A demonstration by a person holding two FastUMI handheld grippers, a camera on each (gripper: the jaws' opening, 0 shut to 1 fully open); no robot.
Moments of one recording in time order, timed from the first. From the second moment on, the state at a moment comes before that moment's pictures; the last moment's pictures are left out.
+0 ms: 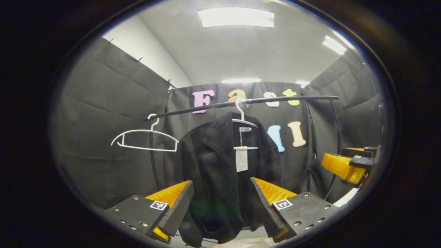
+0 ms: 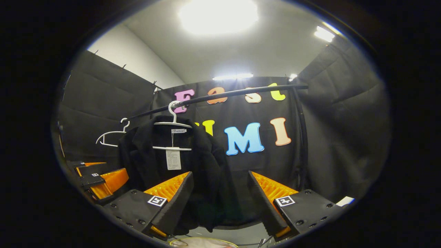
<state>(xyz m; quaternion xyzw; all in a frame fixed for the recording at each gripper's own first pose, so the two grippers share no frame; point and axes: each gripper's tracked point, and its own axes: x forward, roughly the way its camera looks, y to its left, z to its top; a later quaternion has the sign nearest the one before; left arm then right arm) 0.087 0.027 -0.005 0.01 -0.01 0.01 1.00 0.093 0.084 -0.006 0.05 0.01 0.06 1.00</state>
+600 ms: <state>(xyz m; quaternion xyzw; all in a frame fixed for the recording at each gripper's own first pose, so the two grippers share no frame) 0.167 0.012 -0.015 0.04 0.01 0.07 1.00 0.197 0.113 -0.020 0.06 0.03 0.14 0.99</state>
